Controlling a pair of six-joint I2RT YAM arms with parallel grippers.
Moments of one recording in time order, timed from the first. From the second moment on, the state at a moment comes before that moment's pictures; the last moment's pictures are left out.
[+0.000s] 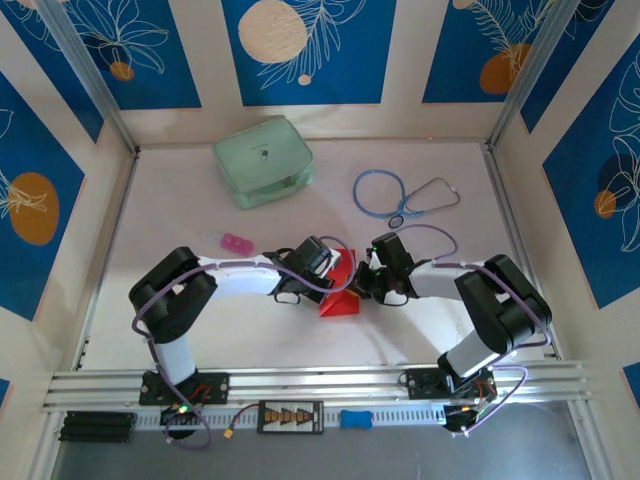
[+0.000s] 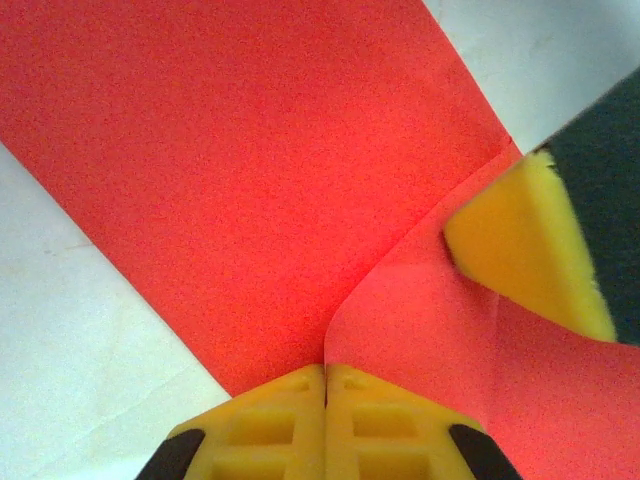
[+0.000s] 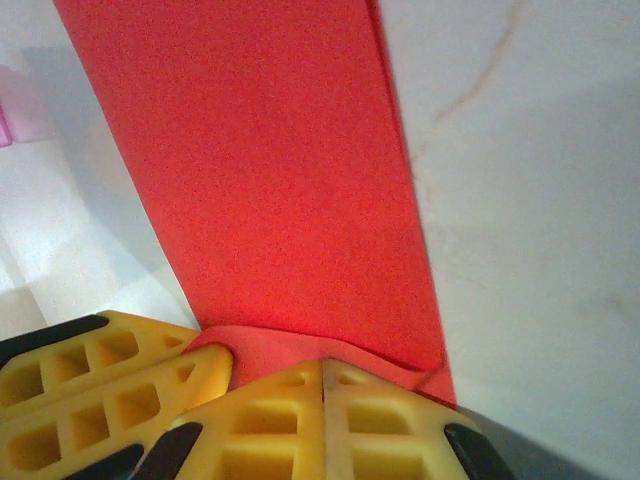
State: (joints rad) left arm -0.88 1.79 0.97 -0.23 0.12 -0.31; right arm 0.49 1.55 0.56 0.00 -0.49 0.98
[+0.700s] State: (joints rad) left arm -0.88 1.79 0.97 -0.22 0.12 -0.31; right arm 0.42 1.55 0.52 0.07 -0.49 1.01
